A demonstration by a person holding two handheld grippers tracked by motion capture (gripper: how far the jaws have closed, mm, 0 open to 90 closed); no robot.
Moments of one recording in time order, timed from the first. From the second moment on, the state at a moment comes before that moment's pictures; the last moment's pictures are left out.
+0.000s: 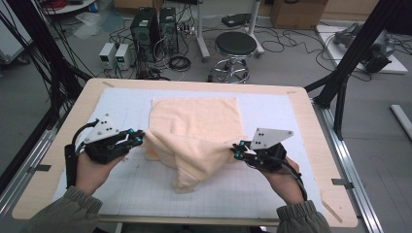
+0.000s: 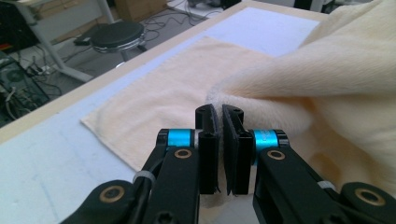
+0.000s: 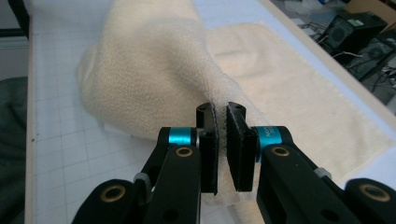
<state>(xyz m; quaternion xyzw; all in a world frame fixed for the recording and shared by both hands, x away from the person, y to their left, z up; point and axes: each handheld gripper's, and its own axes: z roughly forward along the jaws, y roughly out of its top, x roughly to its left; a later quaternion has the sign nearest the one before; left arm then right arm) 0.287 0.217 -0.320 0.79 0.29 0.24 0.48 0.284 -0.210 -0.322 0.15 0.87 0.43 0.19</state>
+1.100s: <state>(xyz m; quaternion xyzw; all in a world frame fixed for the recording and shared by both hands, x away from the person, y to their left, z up) 0.322 0.178 -0.406 0.83 0.30 0.17 0.44 0.334 -0.200 -0.387 0.21 0.87 0.42 0.12</state>
